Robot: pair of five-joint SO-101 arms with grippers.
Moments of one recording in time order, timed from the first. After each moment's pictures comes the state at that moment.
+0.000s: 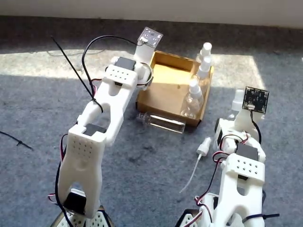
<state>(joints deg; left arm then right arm) 11.0 42.3 -33.1 60.2 -2.9 13.0 -45.6 64.6 33.8 4.7</state>
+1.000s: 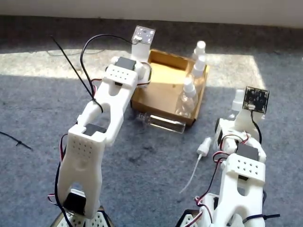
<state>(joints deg) 11.0 42.3 -33.1 60.2 8.5 13.0 -45.6 64.6 33.8 4.7</state>
